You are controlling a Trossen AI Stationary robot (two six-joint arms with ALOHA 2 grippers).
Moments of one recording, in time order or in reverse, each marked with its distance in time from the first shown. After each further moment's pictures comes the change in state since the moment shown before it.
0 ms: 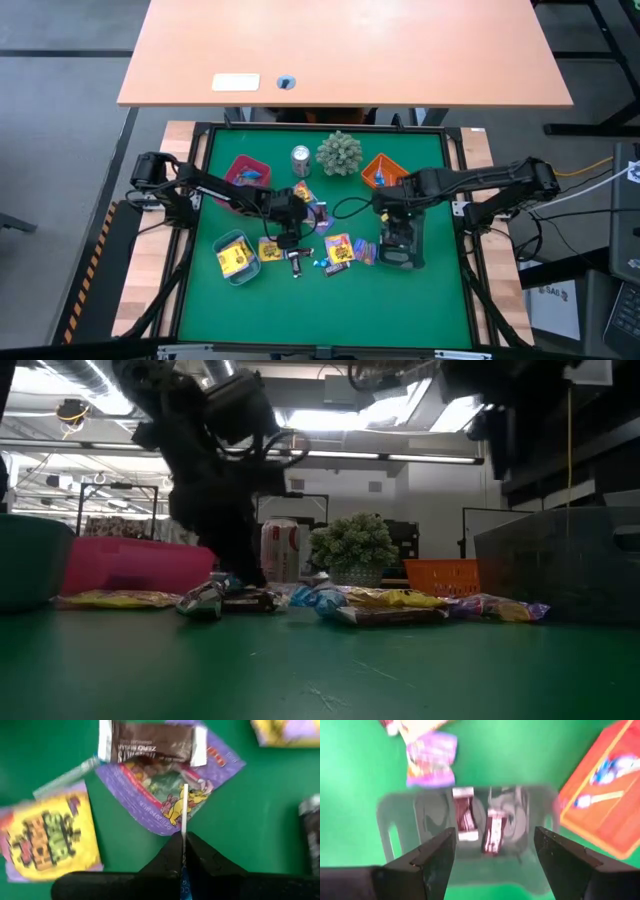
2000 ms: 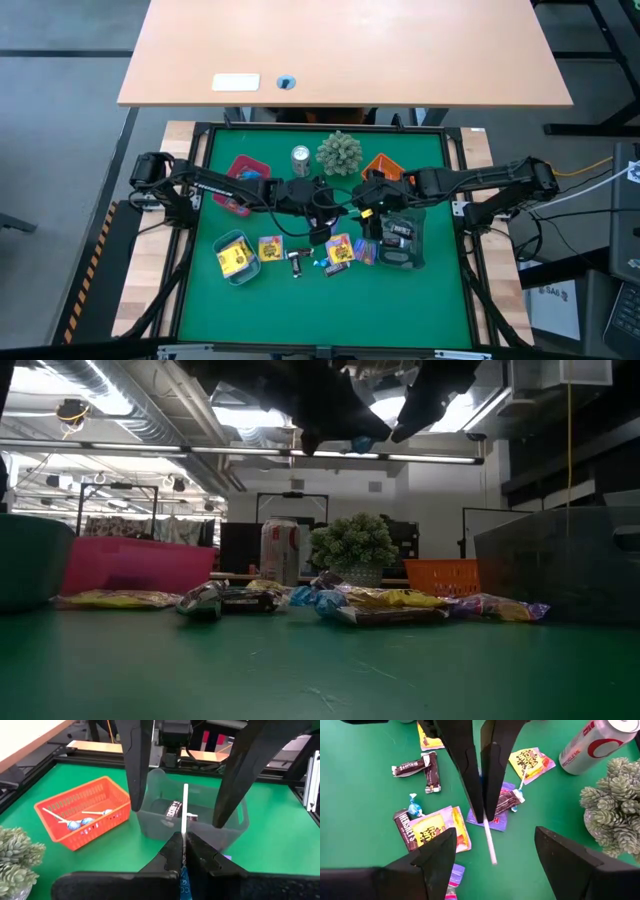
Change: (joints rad) left arm -0.028 -0.005 0.278 0.318 0.013 0.007; right arm 0.000 0.005 0.005 0.503 0.106 -0.162
